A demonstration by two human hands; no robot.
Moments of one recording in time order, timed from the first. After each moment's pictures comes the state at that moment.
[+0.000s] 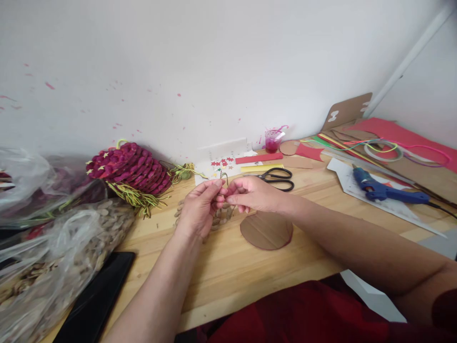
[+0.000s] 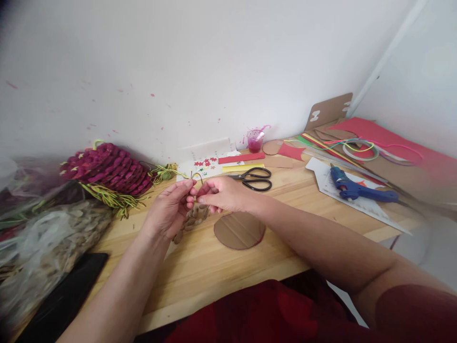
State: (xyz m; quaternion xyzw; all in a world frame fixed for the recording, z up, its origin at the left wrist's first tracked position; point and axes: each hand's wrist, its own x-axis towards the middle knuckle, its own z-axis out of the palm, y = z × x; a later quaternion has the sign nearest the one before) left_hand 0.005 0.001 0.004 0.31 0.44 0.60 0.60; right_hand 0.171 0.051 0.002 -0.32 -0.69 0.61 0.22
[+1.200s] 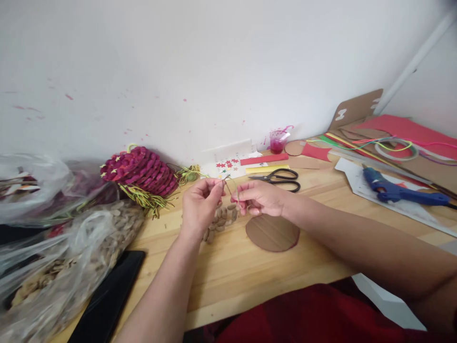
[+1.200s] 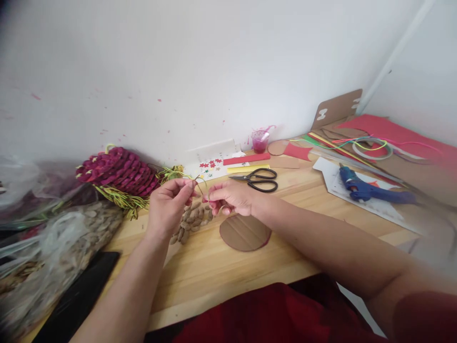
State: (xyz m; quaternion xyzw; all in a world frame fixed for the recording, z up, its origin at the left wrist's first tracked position) left_hand -0.004 -0.001 0.009 0.50 0.52 0.59 0.36; right_hand 0.167 0.053 -0.003 -0.32 -0.48 0.79 0.21
